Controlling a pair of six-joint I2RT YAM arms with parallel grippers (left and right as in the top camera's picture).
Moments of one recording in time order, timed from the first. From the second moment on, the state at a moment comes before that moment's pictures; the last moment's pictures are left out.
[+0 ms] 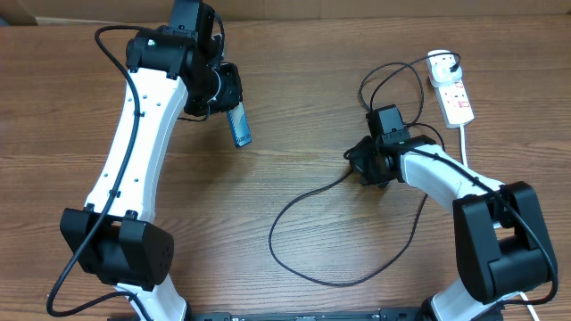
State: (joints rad) left arm -0.20 1.89 1.94 -1.29 0.20 -0.38; right arm 0.27 1.79 0.97 -0.42 -0.12 1.01
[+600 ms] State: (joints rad) left arm -0.20 1.89 1.94 -1.29 0.21 -0.38; right arm 0.28 1.80 0.97 -0.42 -0.12 1.01
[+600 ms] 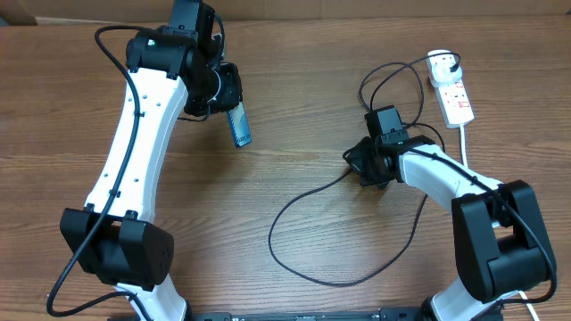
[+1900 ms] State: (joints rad) left arm -0.11 1.89 1.94 -1.10 1.17 -0.24; right arm 0.27 1.40 0.97 -0.45 -0.91 0.56
